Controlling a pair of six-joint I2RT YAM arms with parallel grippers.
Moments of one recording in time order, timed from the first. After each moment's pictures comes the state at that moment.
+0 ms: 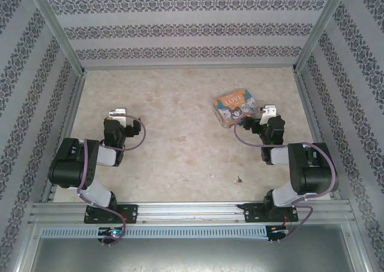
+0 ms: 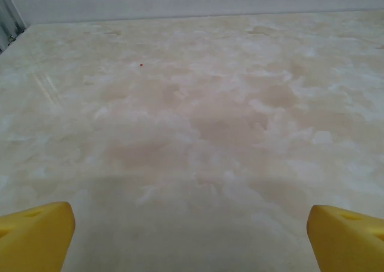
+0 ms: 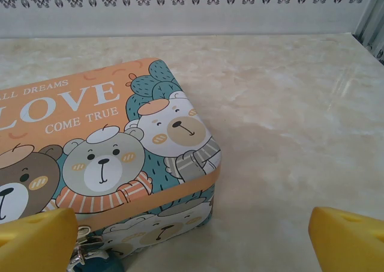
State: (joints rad) left arm -0.02 1.61 0.37 0.89 -0.10 0.00; right arm -0.02 1.53 0.36 0.84 -0.04 0.03
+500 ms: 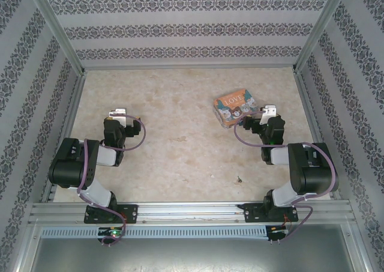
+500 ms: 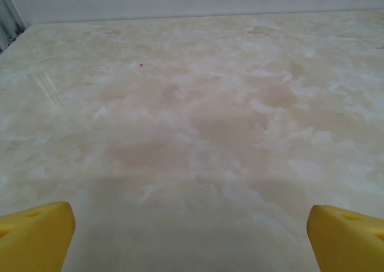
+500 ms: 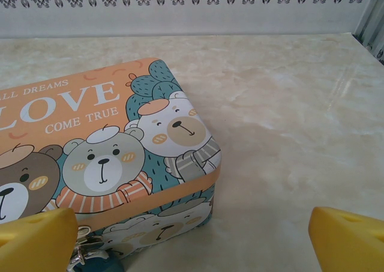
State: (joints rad) left arm -0.02 1.61 0.37 0.89 -0.10 0.00; right arm -0.02 1.53 0.36 0.84 -0.04 0.03
